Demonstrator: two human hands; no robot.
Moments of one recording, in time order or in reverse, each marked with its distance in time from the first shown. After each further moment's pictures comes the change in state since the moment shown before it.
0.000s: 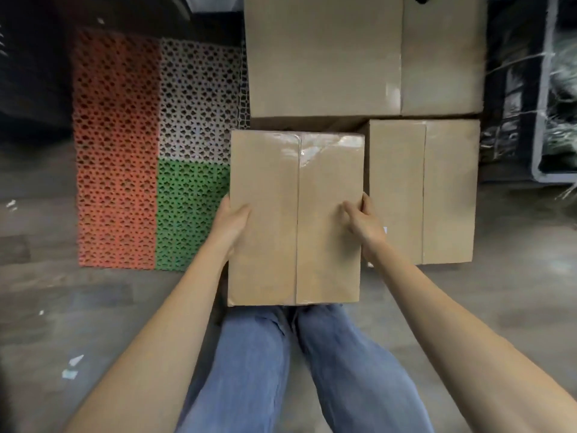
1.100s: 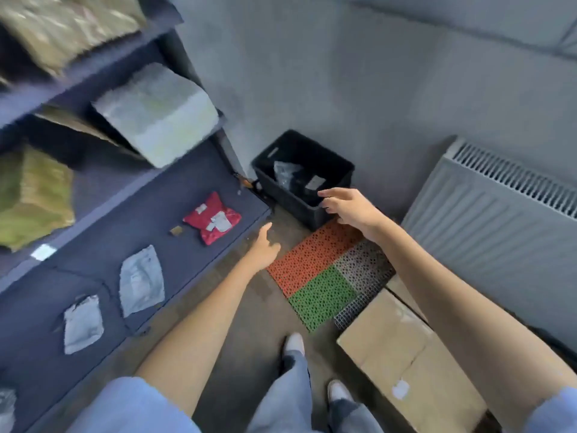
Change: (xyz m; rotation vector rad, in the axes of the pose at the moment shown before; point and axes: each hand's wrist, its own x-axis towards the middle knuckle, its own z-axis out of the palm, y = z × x) left_hand -0.521 0.095 -0.290 -0.149 0.442 0.109; right_hand -0.577 -0.349 0.043 -0.763 -0.834 -0.932
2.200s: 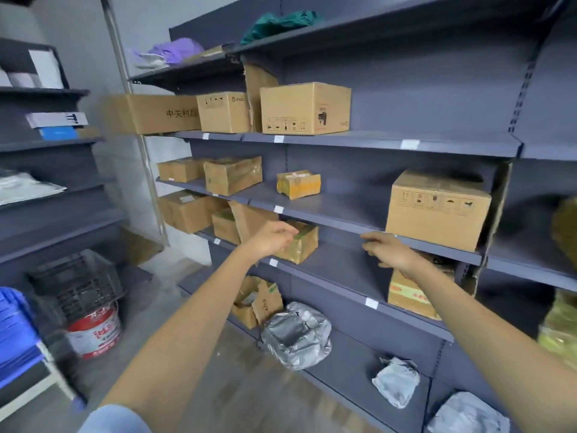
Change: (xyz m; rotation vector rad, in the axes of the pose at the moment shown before) left_hand -0.694 -0.572 -0.453 -0.478 1.270 -0.211; right_hand -0.382 -0.398 0.788 -0.428 -0.892 -0.822
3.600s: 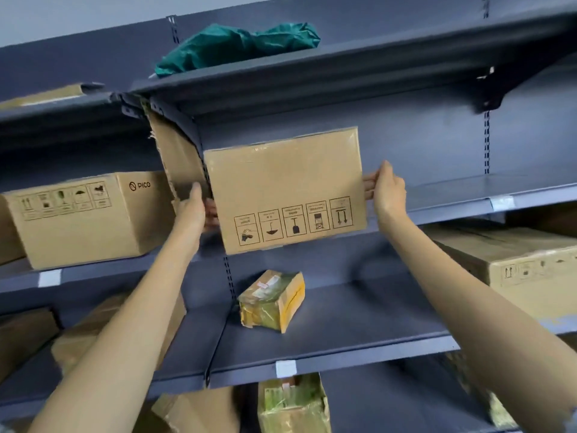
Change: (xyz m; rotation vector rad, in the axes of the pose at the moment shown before) left_hand 0.571 -0.008 -0.286 -0.641 0.056 0.305; right_hand 0.449 -0.234 0.060 0.441 1.190 -0.217
